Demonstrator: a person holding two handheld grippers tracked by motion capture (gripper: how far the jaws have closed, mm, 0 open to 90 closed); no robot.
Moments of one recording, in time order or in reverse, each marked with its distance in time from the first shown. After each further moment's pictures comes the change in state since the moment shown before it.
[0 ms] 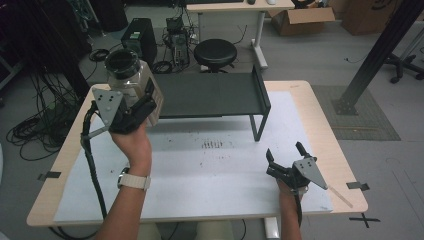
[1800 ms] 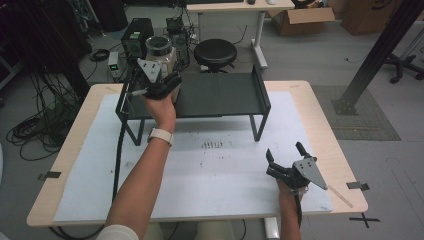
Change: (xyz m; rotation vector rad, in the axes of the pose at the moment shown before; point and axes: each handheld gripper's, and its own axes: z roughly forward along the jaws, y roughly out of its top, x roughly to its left) left arm -0.017 -0.052 0.128 0.150 0.033 0.075; right arm 0.000 0.000 0.000 -0.003 0.001 -0.003
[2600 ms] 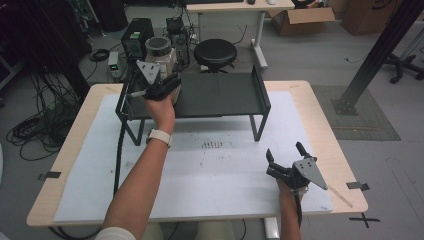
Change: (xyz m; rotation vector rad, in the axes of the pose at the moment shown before) left arm 0.005 -0.004 0.000 0.001 -0.014 -0.028; right arm 0.000 0.000 0.000 0.001 0.000 0.002
